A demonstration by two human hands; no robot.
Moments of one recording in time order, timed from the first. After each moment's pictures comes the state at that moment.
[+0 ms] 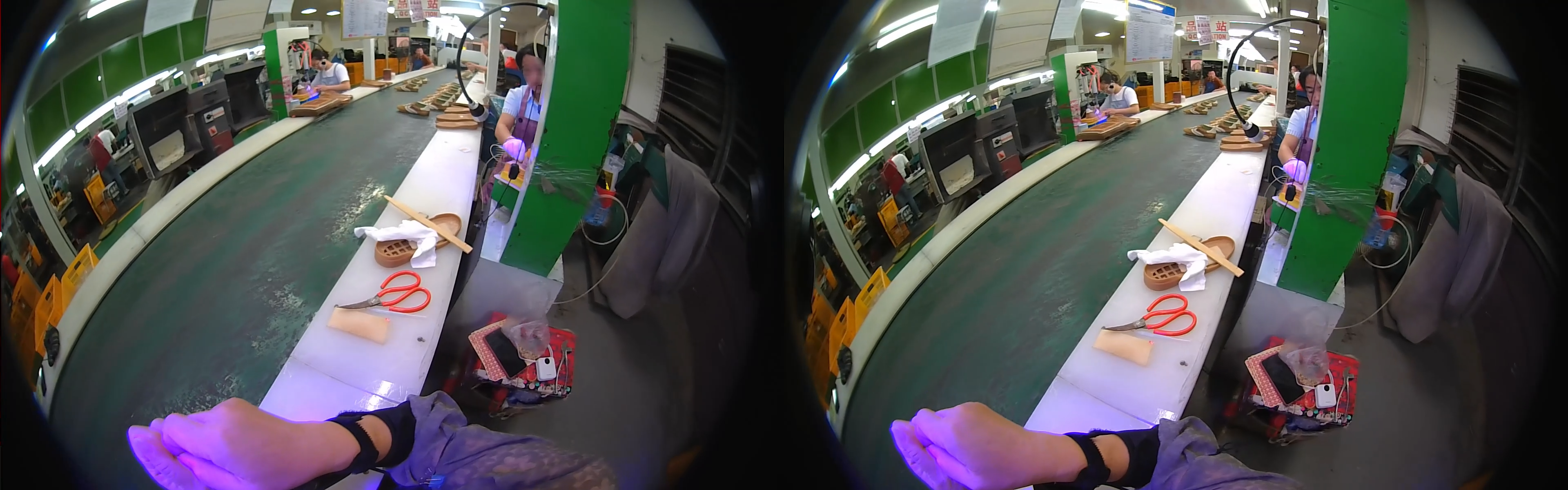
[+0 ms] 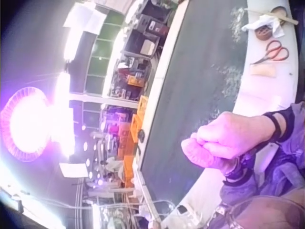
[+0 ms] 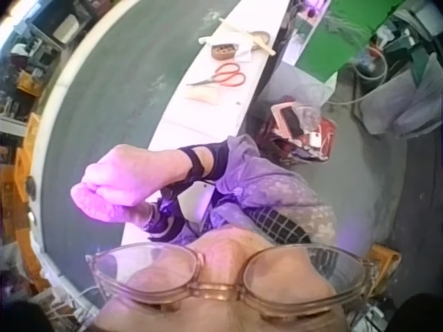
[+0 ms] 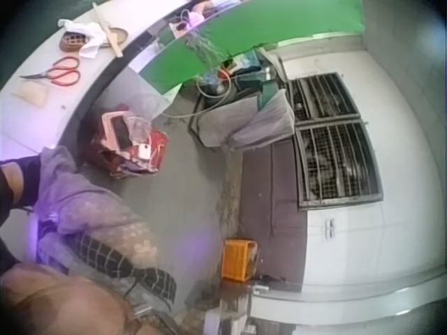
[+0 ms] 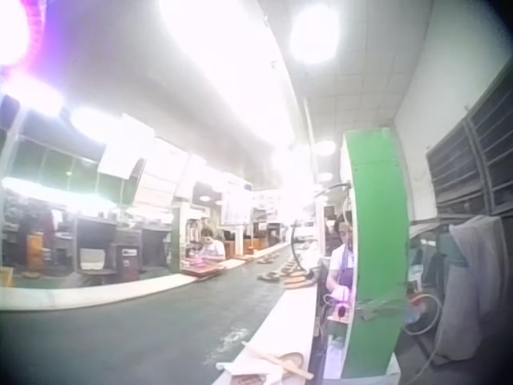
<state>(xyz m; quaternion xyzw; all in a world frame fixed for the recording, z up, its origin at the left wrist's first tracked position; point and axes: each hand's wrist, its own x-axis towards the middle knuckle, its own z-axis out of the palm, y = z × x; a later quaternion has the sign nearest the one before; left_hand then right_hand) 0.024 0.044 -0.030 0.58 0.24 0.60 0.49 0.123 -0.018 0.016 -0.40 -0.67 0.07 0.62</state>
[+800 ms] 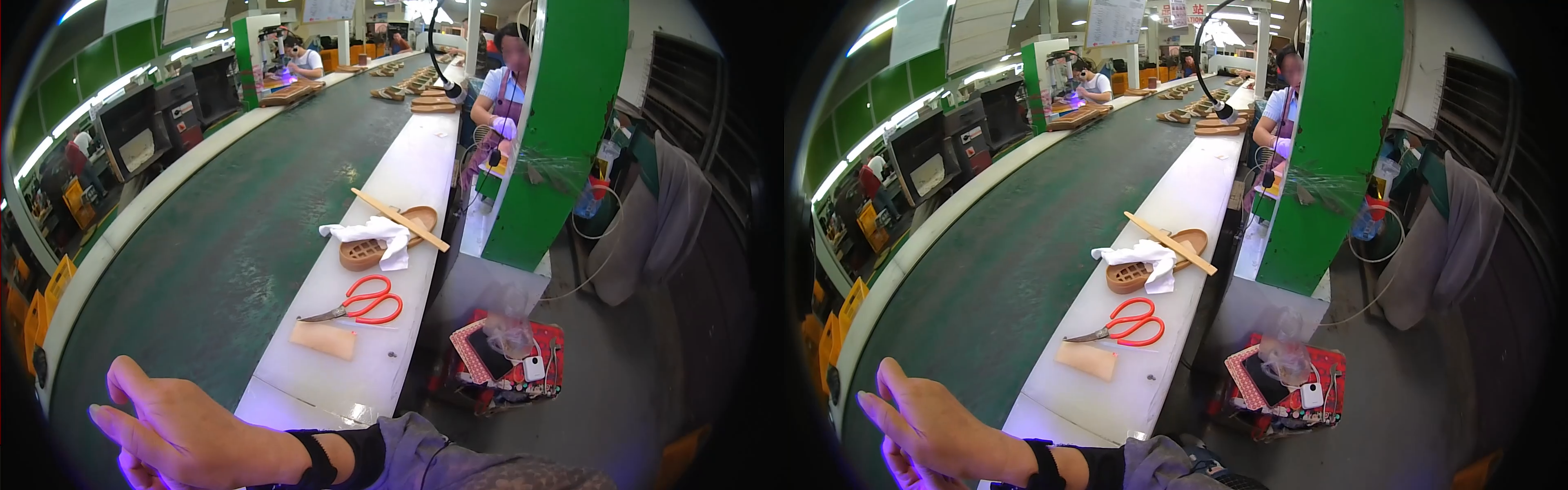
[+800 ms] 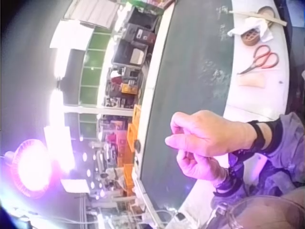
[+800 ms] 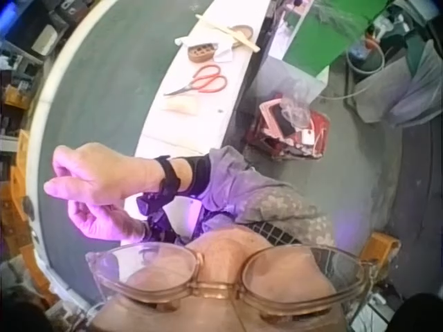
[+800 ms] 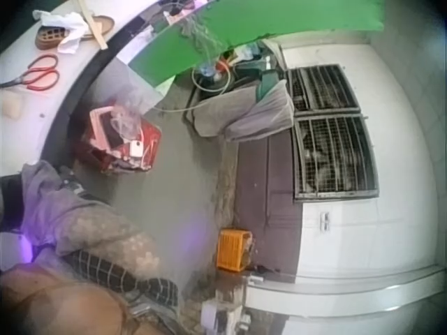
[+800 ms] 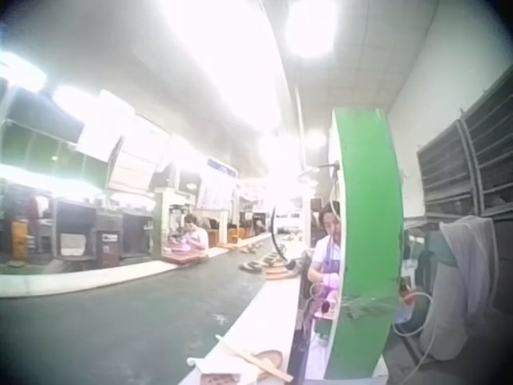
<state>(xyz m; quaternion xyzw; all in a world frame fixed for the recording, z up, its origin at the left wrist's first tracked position) 0.077 0.015 -0.023 0.62 0.16 0.63 0.44 0.175 -0.016 0.026 -0.35 -0.53 0.27 0.73</state>
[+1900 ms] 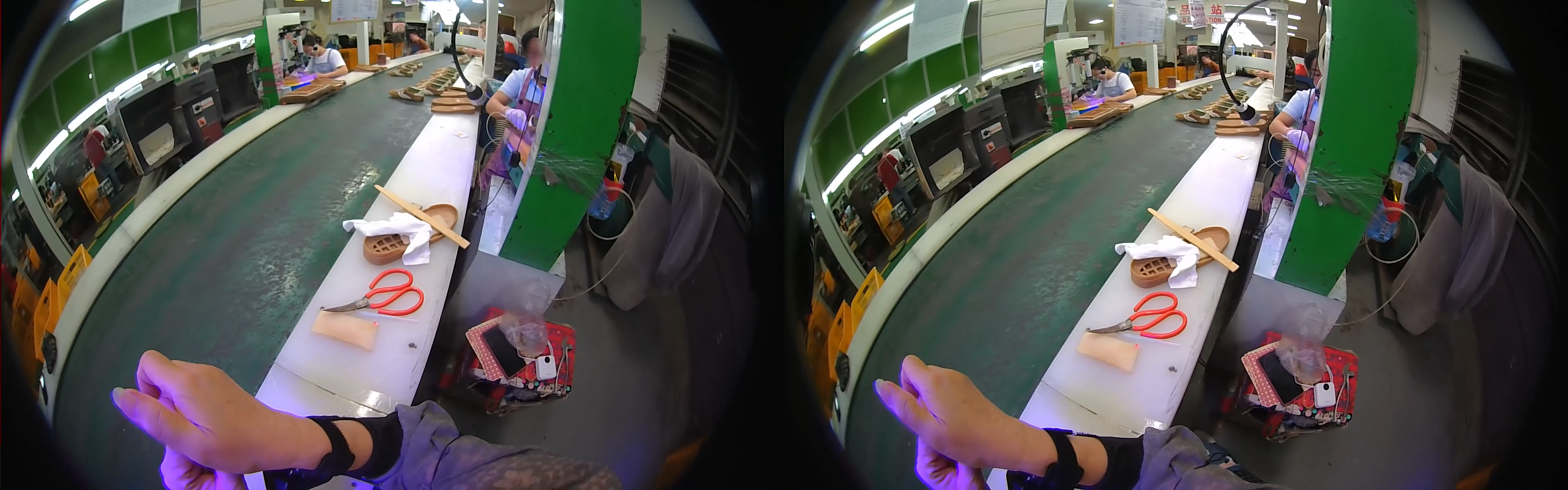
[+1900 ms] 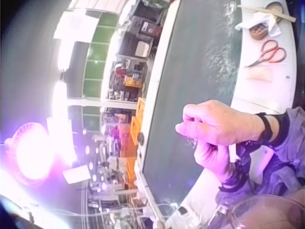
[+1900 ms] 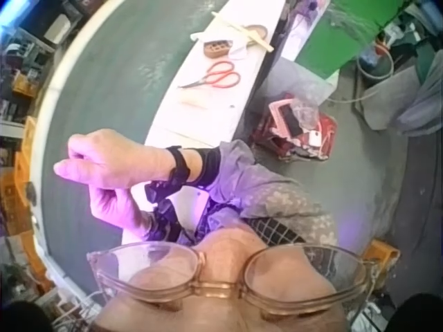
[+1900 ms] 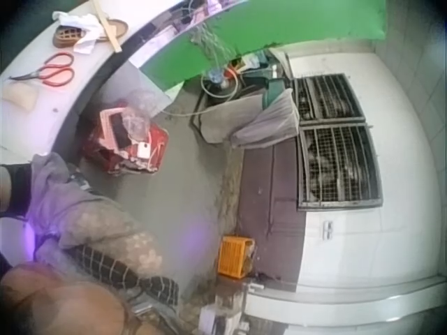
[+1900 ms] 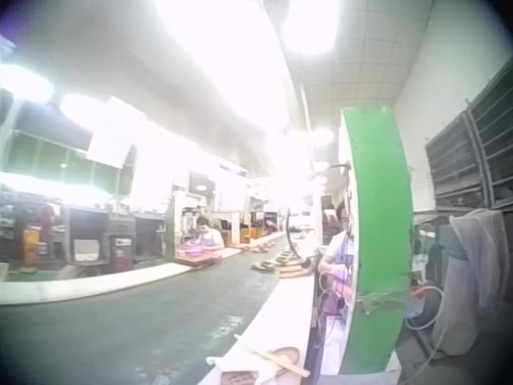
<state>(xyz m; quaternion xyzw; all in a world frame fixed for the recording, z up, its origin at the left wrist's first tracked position) 0.064 0.013 -0.008 0.78 0.16 0.50 0.35 0.166 -0.005 0.020 -0.41 -0.53 0.22 0.71</state>
